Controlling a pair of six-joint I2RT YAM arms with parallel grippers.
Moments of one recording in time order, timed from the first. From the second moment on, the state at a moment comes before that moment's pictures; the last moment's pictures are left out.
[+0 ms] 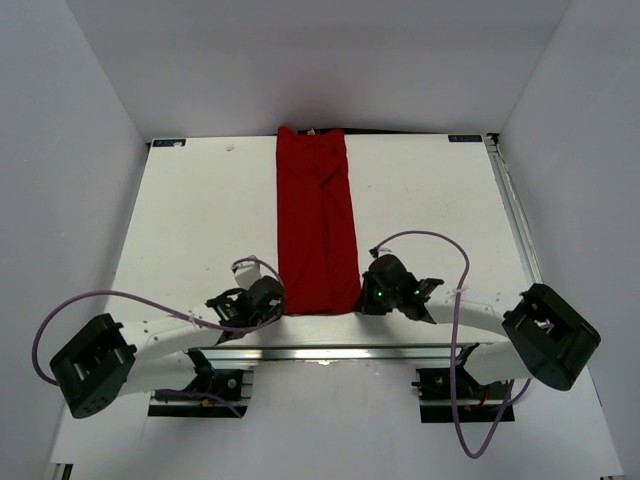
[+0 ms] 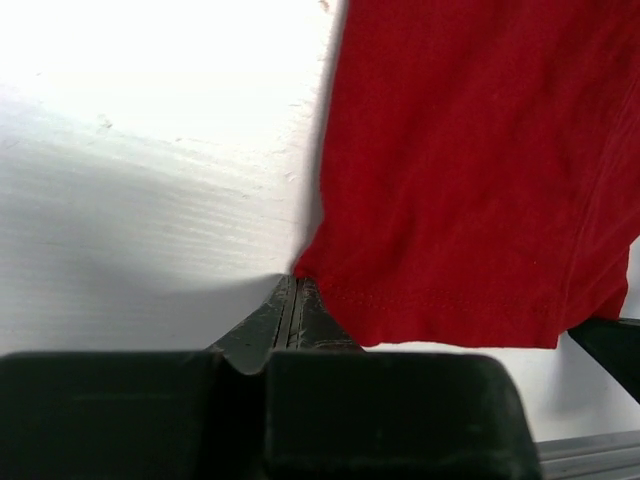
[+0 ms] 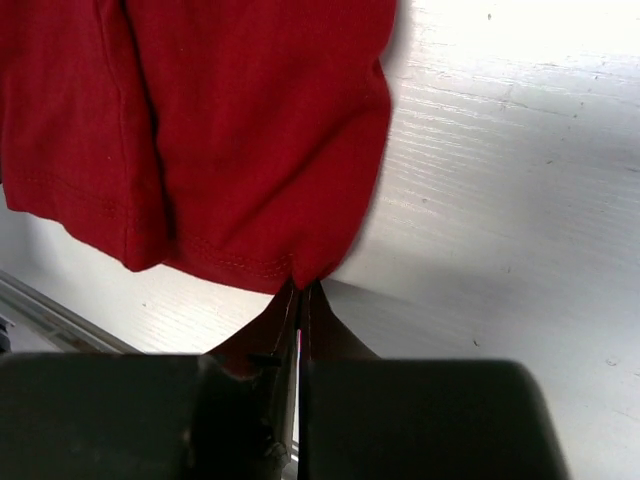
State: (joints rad) left arm -0.90 1.11 0.37 -0.19 -0.40 -1.17; right arm 0.84 1.34 0.49 -0.03 -0.04 0.76
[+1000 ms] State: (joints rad) left arm -1.27 1.03 0.63 -0.60 -0.60 -1.31; right arm 1.01 0.97 0.57 -0.51 -0.04 0.75
